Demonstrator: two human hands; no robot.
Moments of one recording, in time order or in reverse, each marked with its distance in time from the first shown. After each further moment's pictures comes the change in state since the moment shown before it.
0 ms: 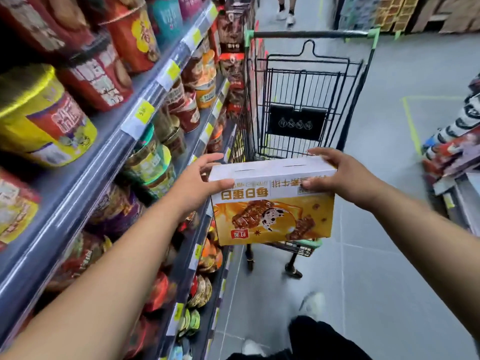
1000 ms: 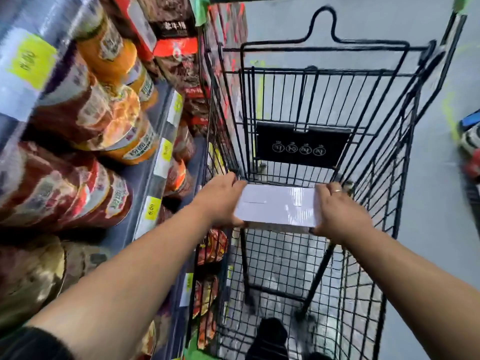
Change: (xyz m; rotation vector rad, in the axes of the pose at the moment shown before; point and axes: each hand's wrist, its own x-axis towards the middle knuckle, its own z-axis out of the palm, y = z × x) left_hand 0.439 -0.076 0.083 1.308 -0.504 0.262; right_hand 0.360 0.135 -0.022 -0.936 -0.116 0.276
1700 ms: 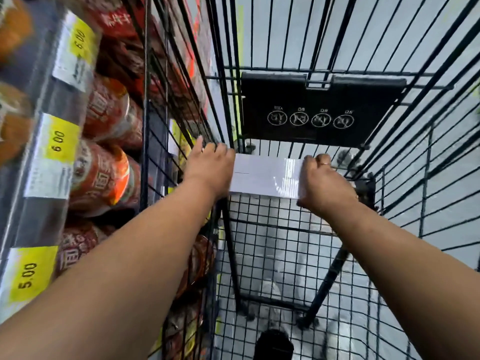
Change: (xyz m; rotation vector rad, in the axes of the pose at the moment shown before) left_hand 0.170 -0.044 0.106 0.289 0.020 -0.092; right_hand 0.175 -0.004 0.113 0.078 0.064 0.142
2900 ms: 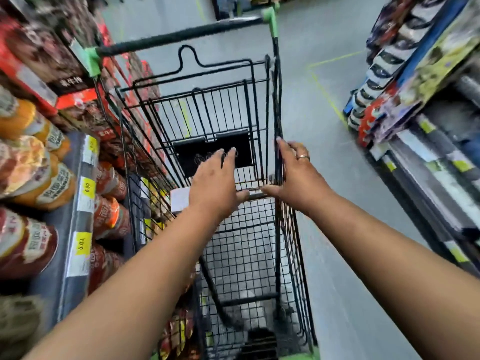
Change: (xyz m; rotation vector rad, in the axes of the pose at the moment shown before) left_hand -0.199 0.146 -0.230 -0.384 0.354 0.060; right_hand -0.270 0.087 -0.172 0.492 0.369 0.020
